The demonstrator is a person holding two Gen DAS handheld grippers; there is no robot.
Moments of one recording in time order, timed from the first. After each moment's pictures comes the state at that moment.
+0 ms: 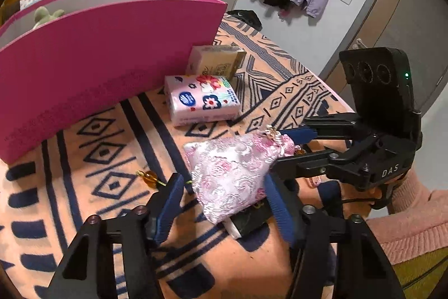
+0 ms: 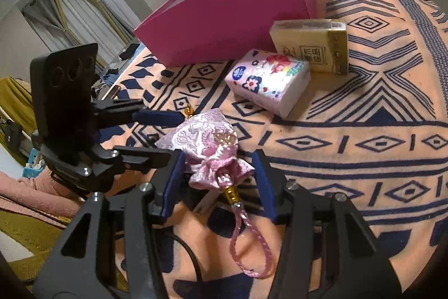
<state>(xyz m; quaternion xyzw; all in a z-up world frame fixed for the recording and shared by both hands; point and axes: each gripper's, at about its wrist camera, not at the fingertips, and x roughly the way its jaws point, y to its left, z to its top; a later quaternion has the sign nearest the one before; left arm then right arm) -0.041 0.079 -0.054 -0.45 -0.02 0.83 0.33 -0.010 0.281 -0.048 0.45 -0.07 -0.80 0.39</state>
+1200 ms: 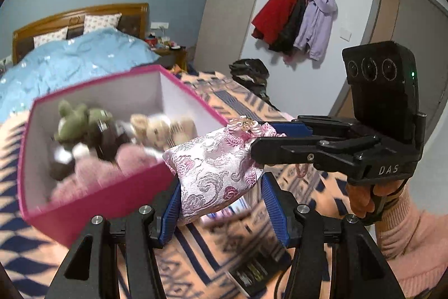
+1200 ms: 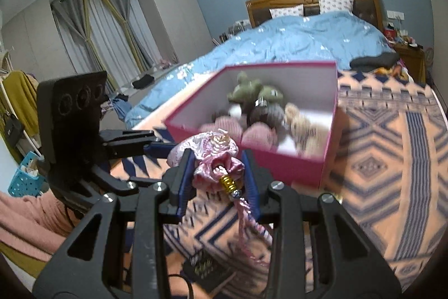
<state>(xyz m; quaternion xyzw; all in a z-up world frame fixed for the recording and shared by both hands) -0.080 0.064 0.059 -0.34 -0.01 0.89 0.30 -0.059 0.256 0.082 0.30 -0.03 -0.85 0.43</state>
